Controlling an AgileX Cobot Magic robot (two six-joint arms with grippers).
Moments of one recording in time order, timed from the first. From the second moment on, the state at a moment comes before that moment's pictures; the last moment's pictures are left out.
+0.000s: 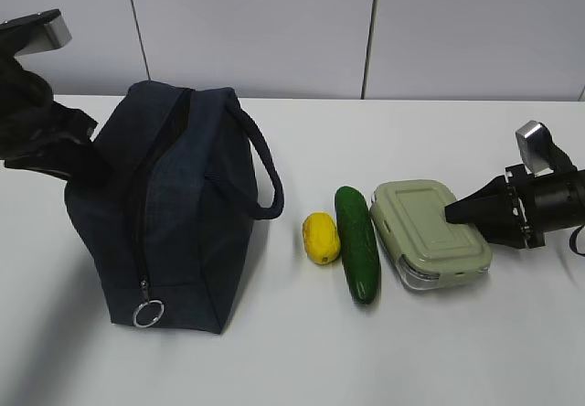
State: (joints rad) left arm -0.17 1.59 -1.10 -0.54 0.85 0.44; right arm -0.35 2.26 -1.25 1.21 1.23 -1.15
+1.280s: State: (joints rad) left arm -0.17 1.59 -1.11 -0.43 0.85 0.44; right arm -0.28 2.16 -1.26 1.25 1.13 -1.04
